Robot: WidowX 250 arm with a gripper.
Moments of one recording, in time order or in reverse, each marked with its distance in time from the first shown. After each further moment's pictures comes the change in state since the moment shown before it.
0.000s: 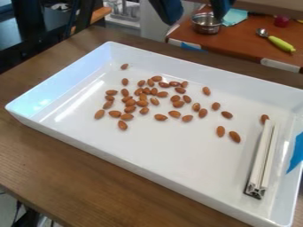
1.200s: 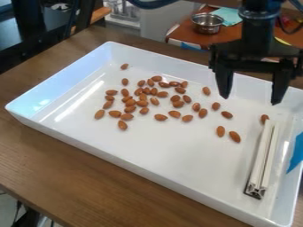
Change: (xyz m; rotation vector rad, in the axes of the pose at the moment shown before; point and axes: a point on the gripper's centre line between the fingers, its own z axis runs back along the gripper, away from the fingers) arm 0.019 -0.013 -0.137 0.256 0.122 0.194
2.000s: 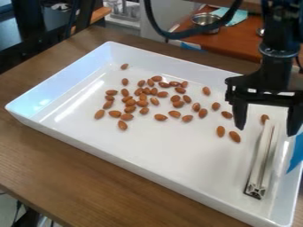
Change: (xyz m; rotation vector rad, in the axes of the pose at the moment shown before) arm -0.015 -0.021 -0.036 0.018 0.054 0.077
